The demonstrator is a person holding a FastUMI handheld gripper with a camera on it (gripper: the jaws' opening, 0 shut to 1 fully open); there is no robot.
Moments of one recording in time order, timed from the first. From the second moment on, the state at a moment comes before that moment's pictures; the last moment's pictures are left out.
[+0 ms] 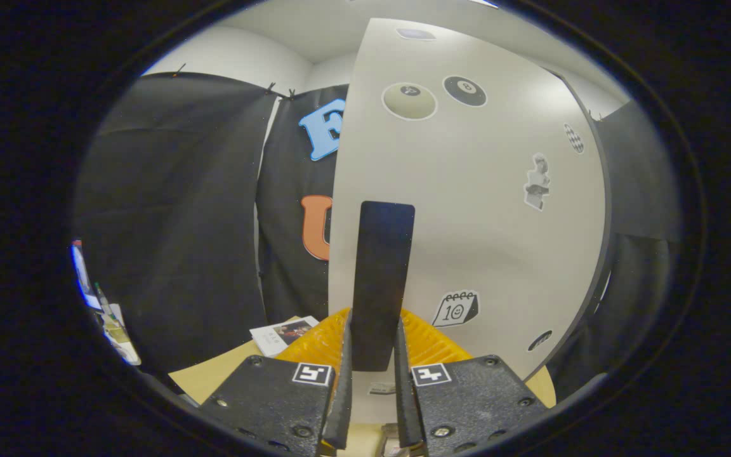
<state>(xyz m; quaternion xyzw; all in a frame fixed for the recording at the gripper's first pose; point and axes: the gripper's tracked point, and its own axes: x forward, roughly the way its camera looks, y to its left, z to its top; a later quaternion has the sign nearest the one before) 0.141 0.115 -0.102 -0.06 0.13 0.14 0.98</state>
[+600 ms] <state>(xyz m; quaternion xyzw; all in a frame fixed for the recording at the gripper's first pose) 0.028 0.040 -0.082 -0.02 0.11 0.17 0.98</state>
